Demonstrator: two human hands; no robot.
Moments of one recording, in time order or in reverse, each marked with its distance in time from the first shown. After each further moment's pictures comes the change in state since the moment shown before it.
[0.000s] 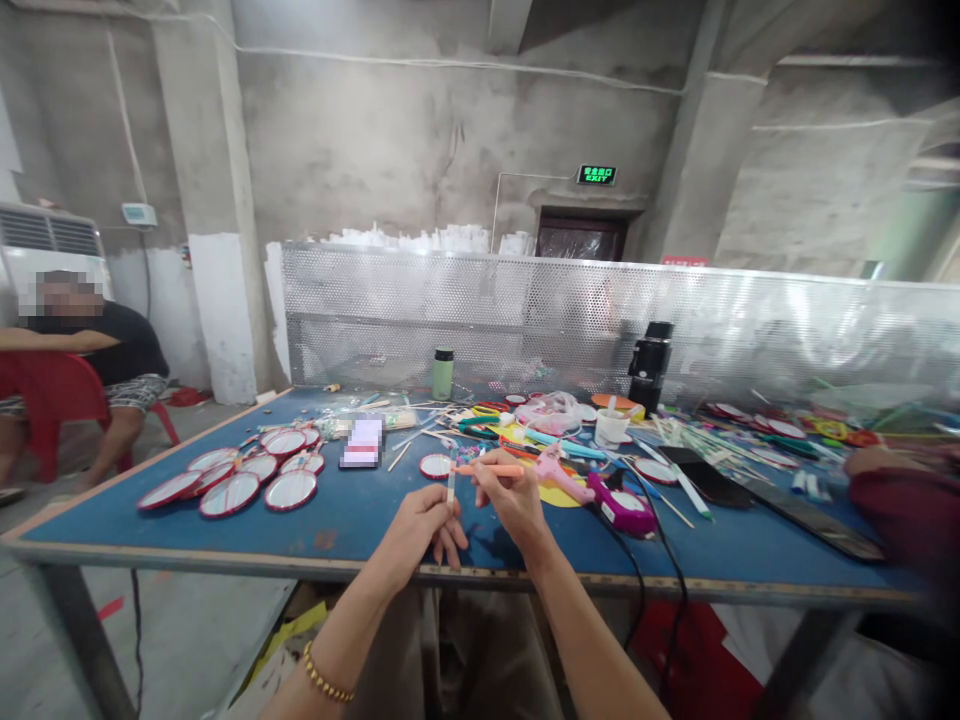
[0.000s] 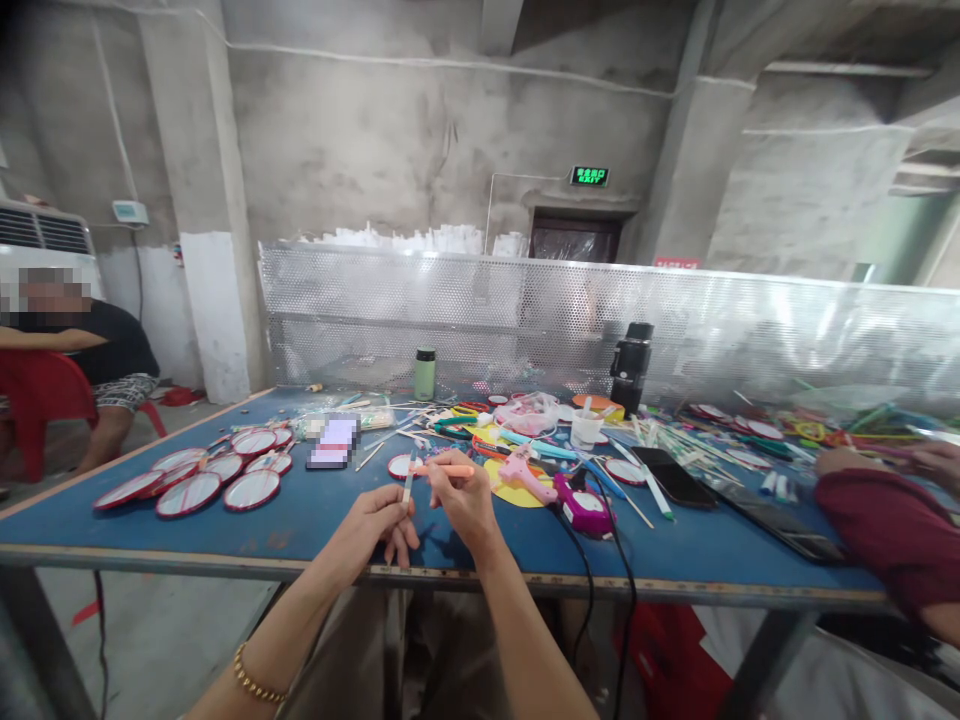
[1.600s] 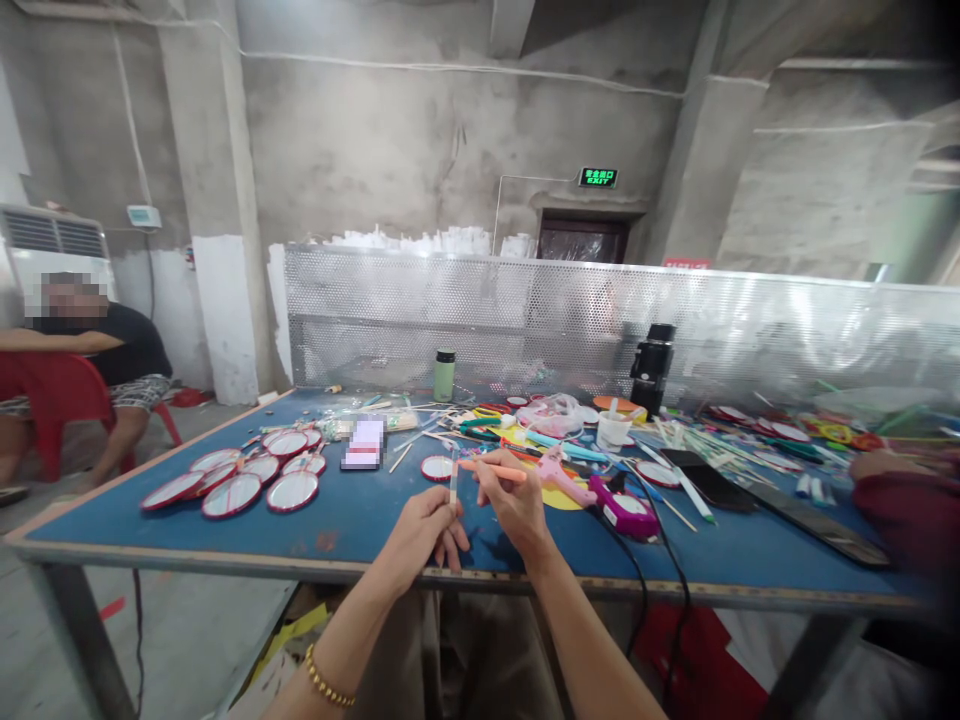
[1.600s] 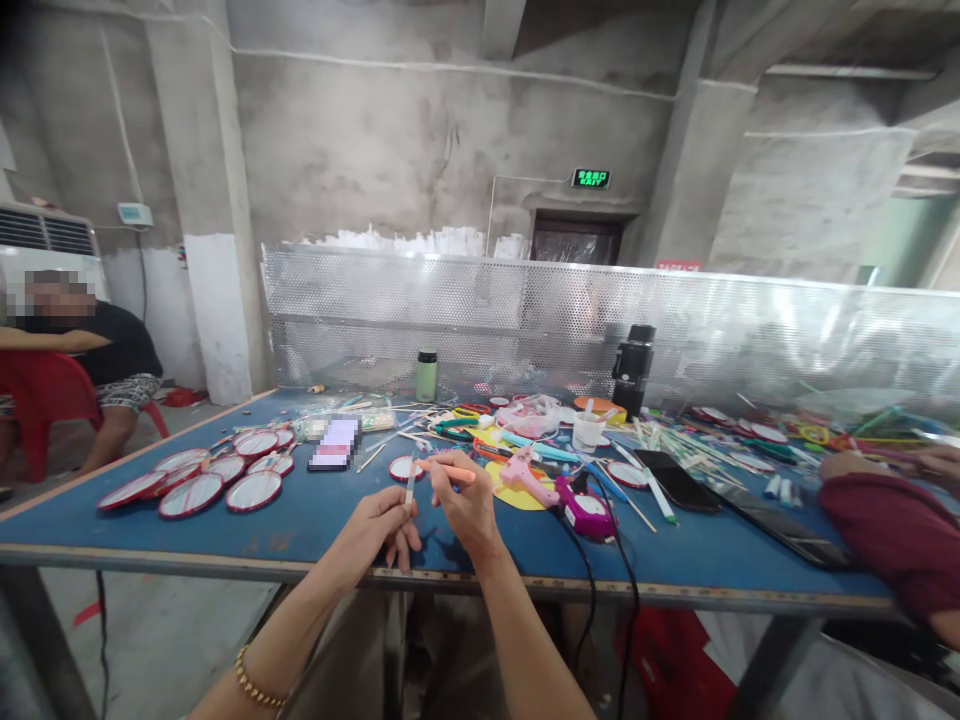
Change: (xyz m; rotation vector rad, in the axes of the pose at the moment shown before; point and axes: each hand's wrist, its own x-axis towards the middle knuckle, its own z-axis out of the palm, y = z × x) left_hand 0.001 -0.002 0.002 0.057 0.016 0.010; right_hand -0.001 -0.002 0.001 -0.094 0.032 -0.086
